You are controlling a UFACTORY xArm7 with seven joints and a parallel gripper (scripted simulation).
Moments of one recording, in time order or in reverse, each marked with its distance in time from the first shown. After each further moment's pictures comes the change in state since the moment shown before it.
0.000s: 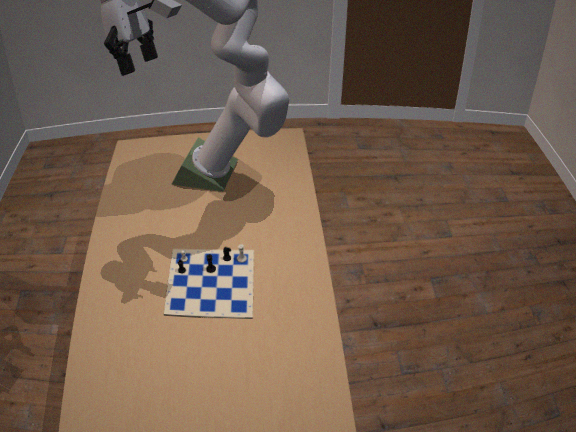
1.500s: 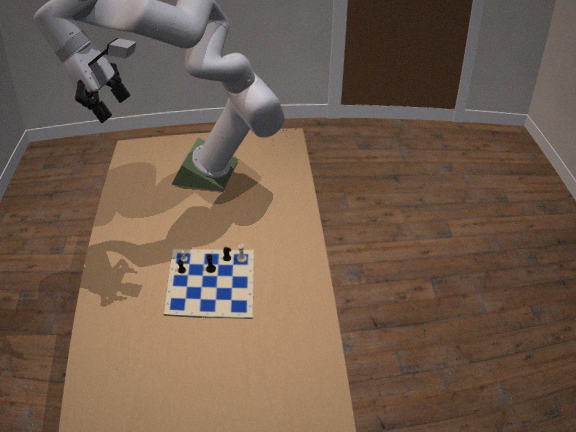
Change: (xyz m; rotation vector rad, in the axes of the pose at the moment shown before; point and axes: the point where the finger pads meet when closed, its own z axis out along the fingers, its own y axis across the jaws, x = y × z) arm -0.081 0.022 0.069 0.113 0.250 -0.073
